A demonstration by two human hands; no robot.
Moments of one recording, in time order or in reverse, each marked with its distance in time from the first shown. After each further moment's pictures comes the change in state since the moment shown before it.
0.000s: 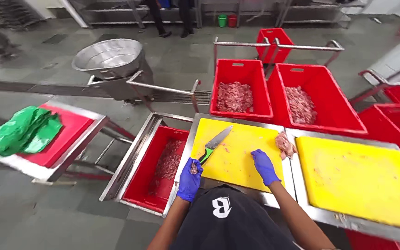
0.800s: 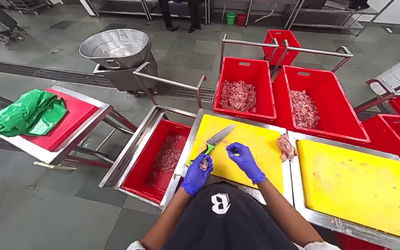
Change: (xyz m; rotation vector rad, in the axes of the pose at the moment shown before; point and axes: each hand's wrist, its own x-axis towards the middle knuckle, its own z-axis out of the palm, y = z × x) left_hand -0.006 -0.003 0.013 0.057 -0.069 -0.249; right_hand -0.016 -0.111 -0.020 0.840 -0.075 -0.429
